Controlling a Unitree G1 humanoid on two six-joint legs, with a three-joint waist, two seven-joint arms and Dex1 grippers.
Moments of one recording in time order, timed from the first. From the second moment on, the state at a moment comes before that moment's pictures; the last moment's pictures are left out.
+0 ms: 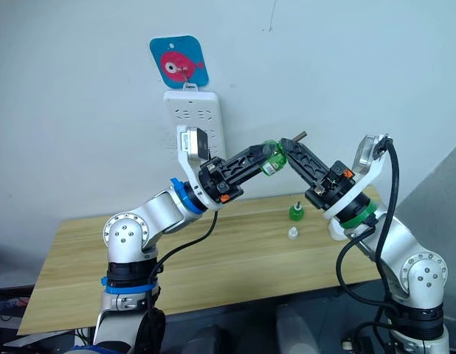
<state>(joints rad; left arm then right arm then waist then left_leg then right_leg) -0.57 0.12 0.12 -0.17 -1.52 1.00 -0.23 -0.29 -0.44 -0.16 -0.55 1.93 0.62 -0.20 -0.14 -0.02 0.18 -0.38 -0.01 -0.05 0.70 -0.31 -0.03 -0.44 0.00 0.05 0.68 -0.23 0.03</state>
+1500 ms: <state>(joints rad) -0.53 0.15 0.08 -0.15 -1.64 0.98 -0.21 -0.28 -0.44 -0.12 -0.55 1.90 0.60 -0.18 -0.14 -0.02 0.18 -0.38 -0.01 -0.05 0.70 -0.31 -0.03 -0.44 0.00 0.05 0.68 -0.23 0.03</state>
